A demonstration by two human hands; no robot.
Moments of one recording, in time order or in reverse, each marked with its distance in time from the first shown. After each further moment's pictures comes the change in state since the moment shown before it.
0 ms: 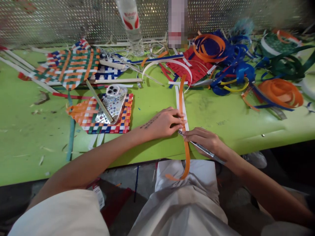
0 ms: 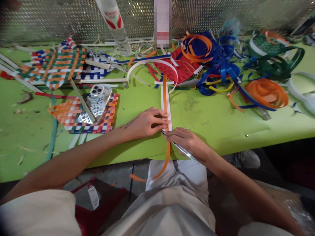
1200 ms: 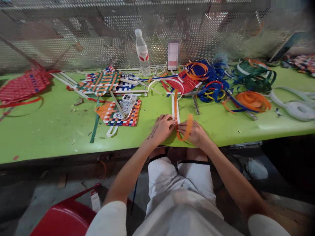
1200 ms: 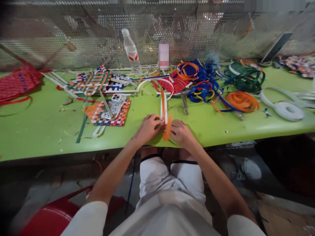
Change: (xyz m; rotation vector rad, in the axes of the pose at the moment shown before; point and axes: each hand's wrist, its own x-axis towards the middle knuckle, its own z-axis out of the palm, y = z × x) left_hand -0.014 0.067 0.028 0.317 0.136 -0.462; right_hand -0.006 0.015 0.020 -0.184 0.130 0.186
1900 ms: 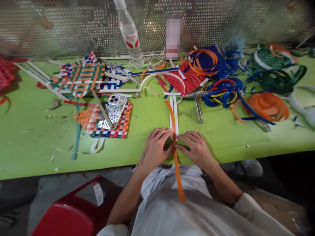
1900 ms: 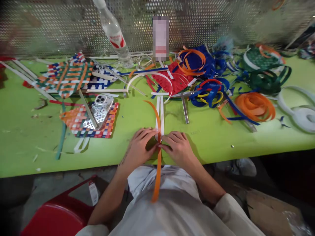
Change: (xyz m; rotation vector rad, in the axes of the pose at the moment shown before) left_hand -0.024 0.013 -0.004 -0.163 0.019 -0.084; right_hand 0.003 -0.020 -0.015 -0.044 -0.048 0.114
